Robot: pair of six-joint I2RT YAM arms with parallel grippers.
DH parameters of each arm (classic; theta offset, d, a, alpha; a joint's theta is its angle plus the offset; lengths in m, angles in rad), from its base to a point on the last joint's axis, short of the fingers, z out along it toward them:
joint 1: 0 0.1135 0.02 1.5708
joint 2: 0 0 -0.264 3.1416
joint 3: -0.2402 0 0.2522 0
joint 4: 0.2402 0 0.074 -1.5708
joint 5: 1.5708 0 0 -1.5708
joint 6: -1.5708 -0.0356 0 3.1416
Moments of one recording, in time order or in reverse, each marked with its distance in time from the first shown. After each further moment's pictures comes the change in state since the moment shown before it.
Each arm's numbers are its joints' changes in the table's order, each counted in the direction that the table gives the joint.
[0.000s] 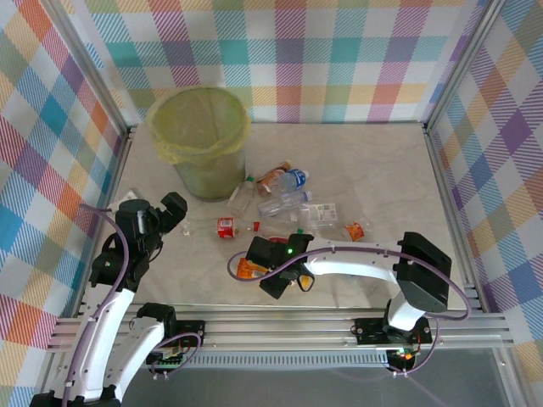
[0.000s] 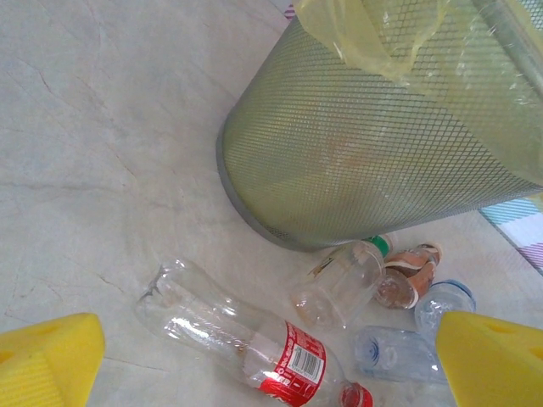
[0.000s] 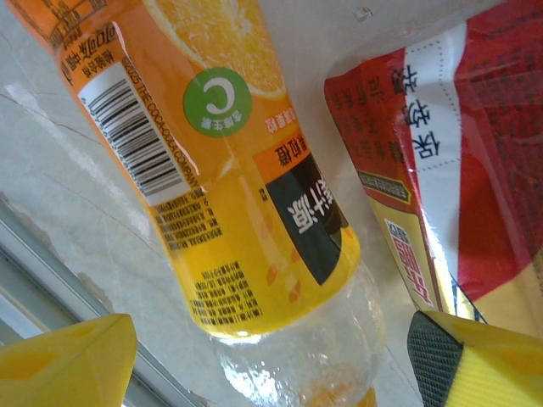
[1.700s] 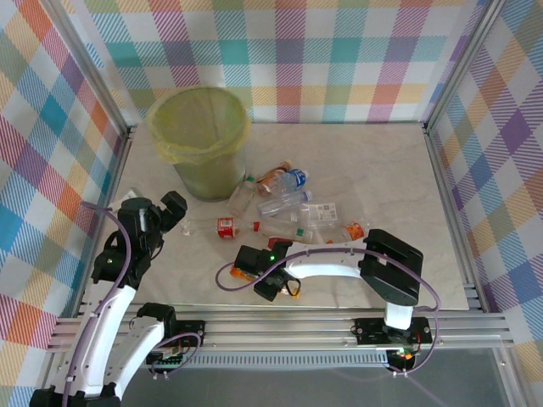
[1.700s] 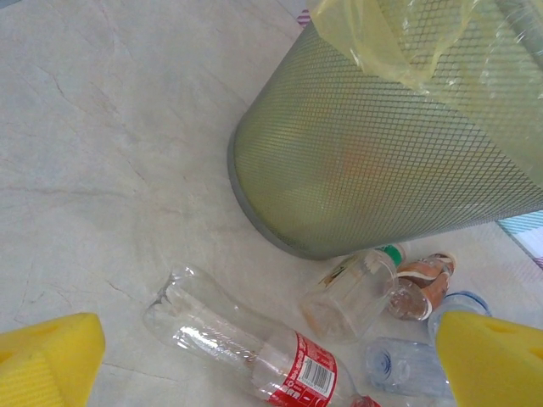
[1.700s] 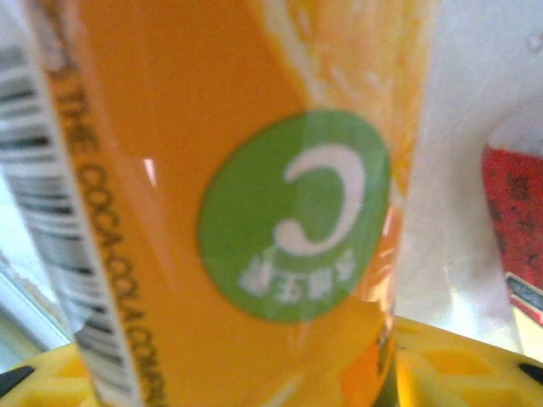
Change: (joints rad) left arm 0.000 -0.026 0.007 -0.016 -0.029 0.002; right arm 0.025 -0.163 -0.030 -0.101 -0.054 0.049
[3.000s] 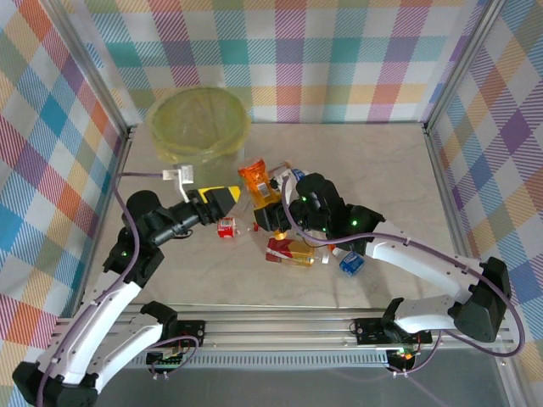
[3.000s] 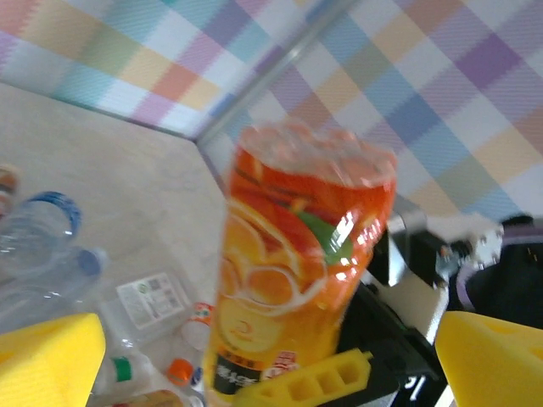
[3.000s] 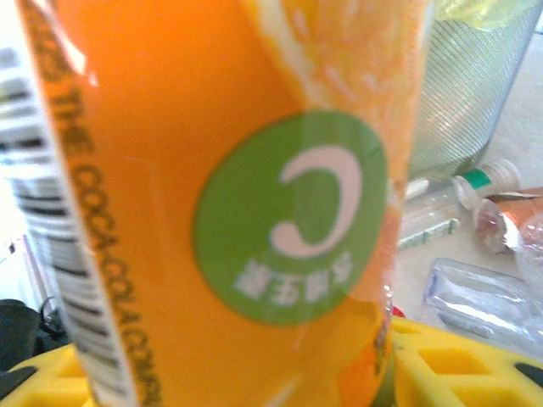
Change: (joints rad) left arm -0.296 -0.083 -0.009 -0.598 0.674 -0.023; right arm -0.314 0.534 0.051 -0.470 -0.217 -0.117
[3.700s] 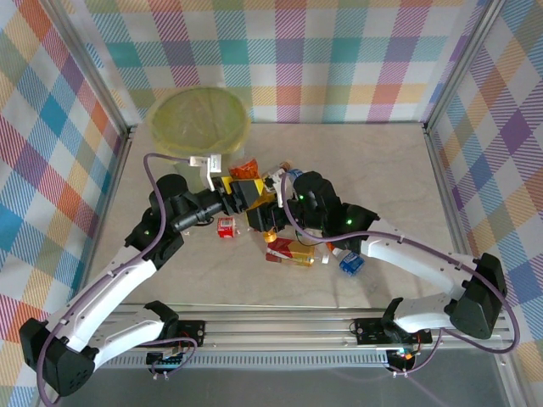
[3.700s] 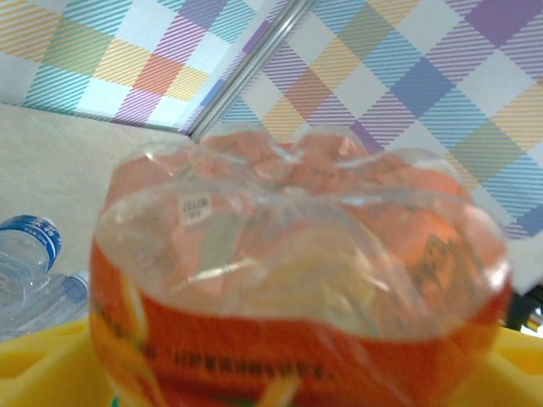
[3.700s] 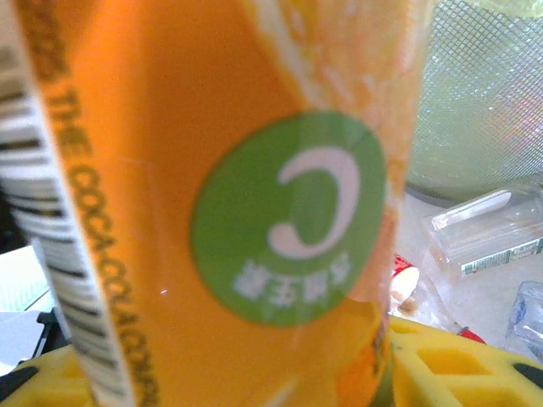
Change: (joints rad) left arm -0.112 -0.190 -0.099 -0.068 -0.098 -0.092; right arm 0.000 -0.034 0.000 -0.087 -0.122 -0.066
